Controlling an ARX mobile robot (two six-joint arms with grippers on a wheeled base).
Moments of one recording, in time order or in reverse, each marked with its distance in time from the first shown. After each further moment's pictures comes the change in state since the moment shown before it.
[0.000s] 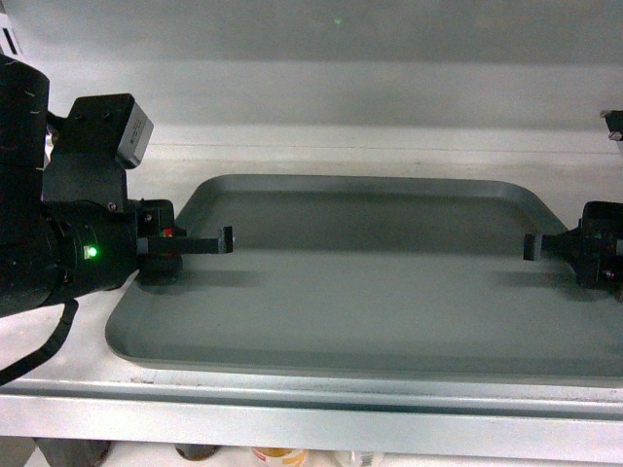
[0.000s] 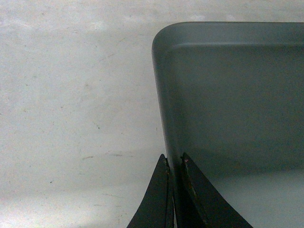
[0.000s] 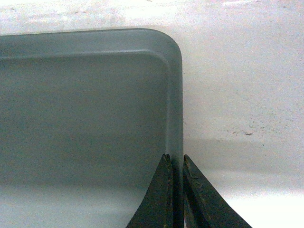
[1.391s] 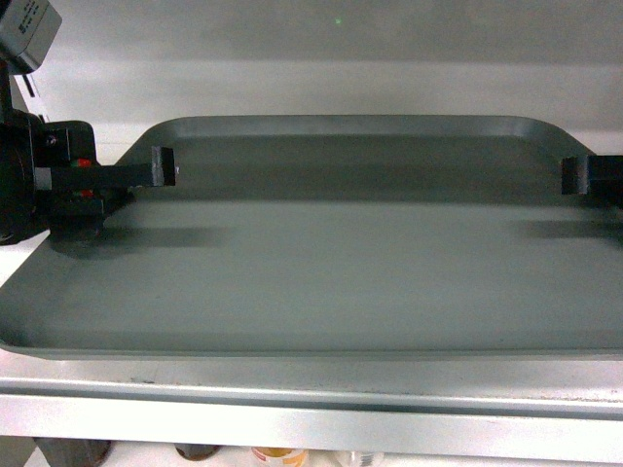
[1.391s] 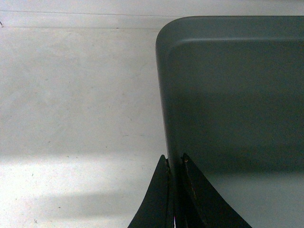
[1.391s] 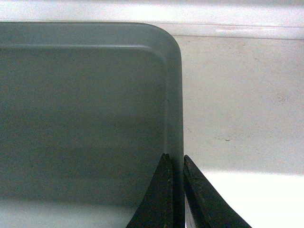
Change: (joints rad) left arm -0.036 -0.377 -0.053 -0.300 -0.095 -0.029; right arm 0.090 -0.320 0.021 -0.322 0.098 -0.049
